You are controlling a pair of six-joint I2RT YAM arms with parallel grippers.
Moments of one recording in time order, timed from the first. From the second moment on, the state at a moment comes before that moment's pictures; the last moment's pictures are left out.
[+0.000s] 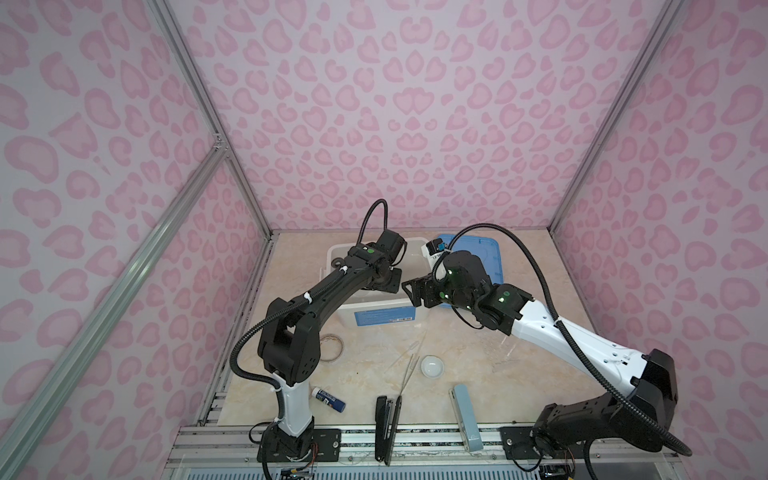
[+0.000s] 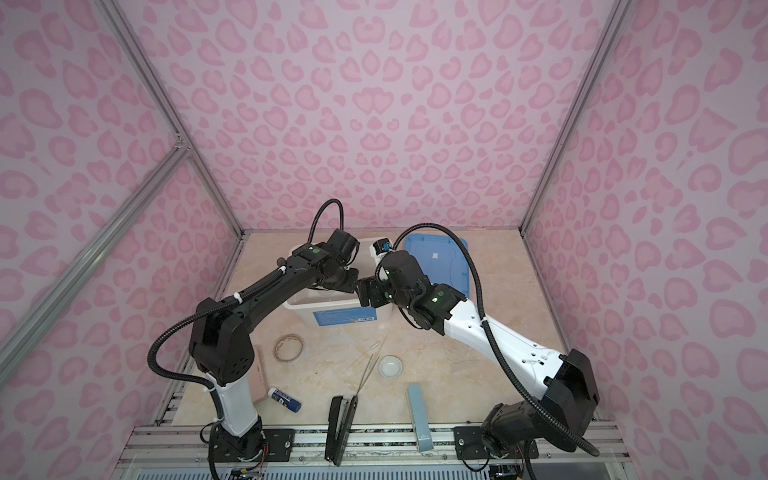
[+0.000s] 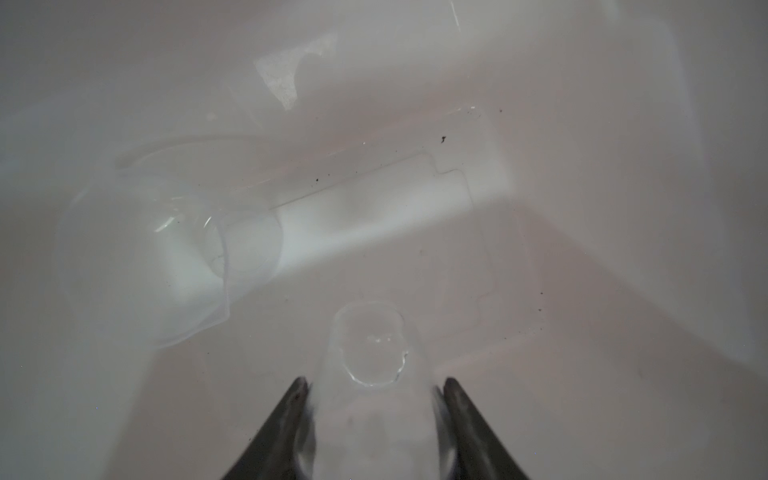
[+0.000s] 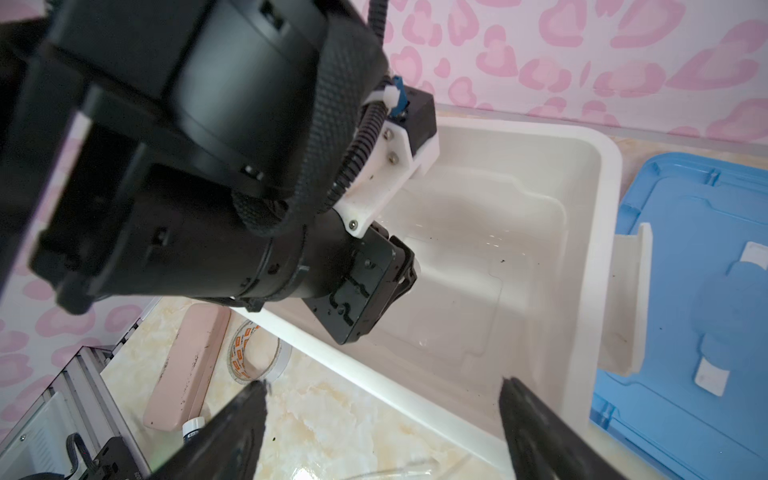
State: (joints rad) left arm -0.55 1.89 1.64 -0.91 -0.12 -0.30; right arm 0.79 1.42 1.26 -0.38 0.05 0.37
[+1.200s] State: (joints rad) left arm -0.46 1.91 1.36 -0.72 -0.21 -0.31; right arm 0.80 1.56 1.33 -0.39 0.03 0.37
